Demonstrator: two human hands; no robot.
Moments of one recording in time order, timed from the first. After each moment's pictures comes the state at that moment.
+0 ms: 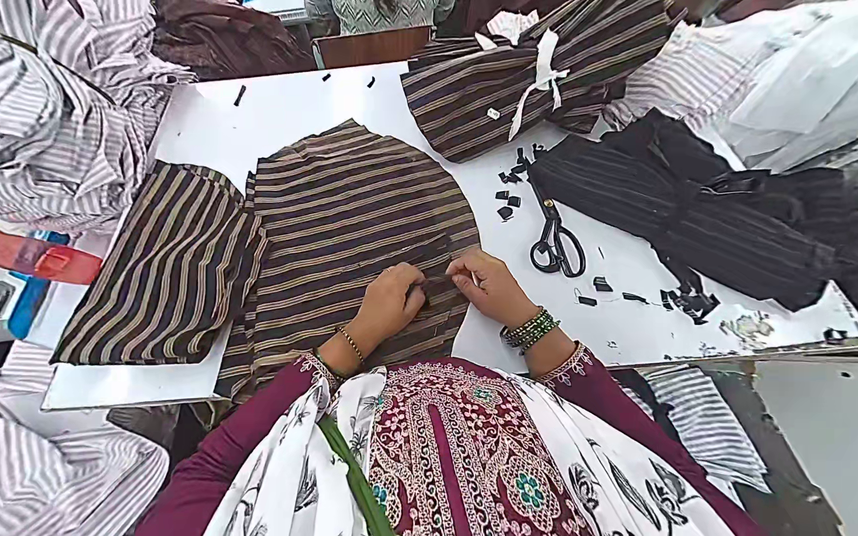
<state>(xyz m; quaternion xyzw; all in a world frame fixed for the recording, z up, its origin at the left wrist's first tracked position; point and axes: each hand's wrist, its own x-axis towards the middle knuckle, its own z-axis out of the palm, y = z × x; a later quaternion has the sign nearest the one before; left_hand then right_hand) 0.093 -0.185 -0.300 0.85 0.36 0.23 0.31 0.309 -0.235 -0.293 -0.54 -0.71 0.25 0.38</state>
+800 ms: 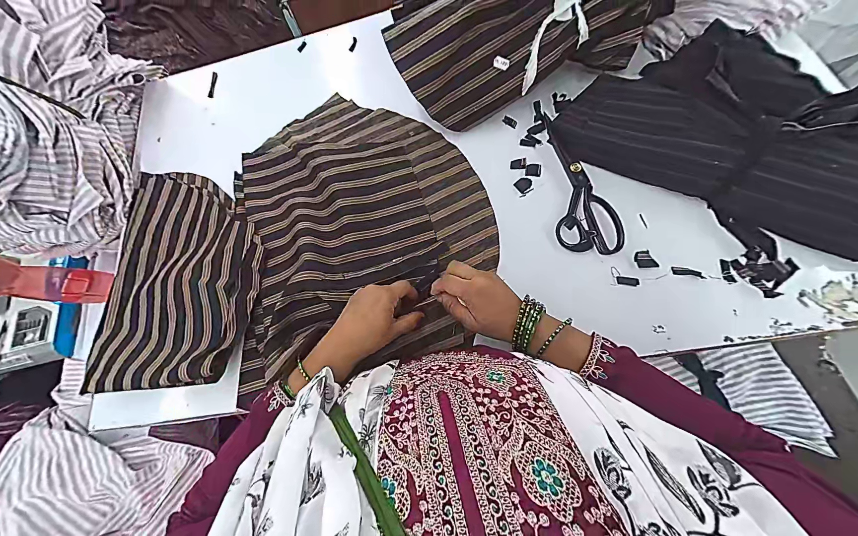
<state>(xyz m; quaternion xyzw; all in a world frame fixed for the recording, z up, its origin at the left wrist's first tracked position) 0.057 -0.178 -0.261 0.88 0.35 0.01 0.31 0.275 -0.240 -0.296 -0.48 -0.78 0.24 0.32</state>
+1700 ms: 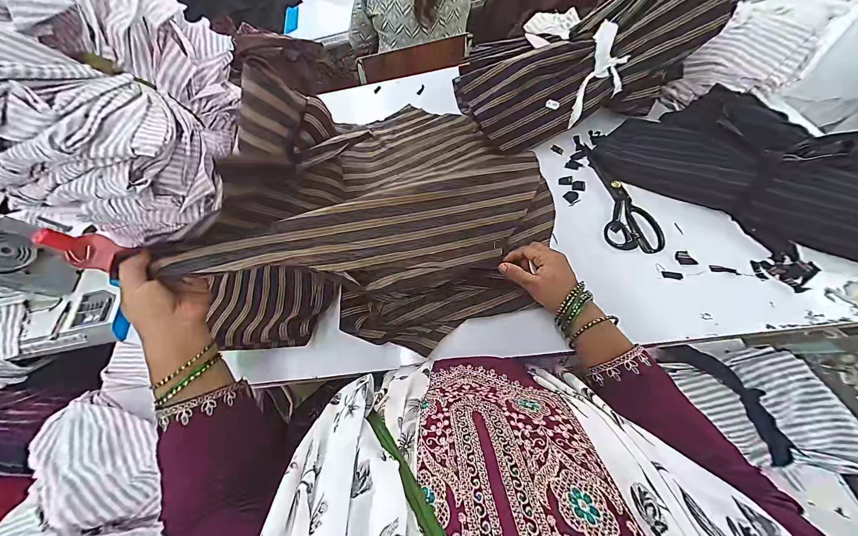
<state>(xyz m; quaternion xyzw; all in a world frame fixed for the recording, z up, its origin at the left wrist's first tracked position) -0.210 -0.122 -0.188 0.26 0.45 0.75 0.41 0.252 -0.241 -0.286 -0.69 -0.58 0.27 0.33</state>
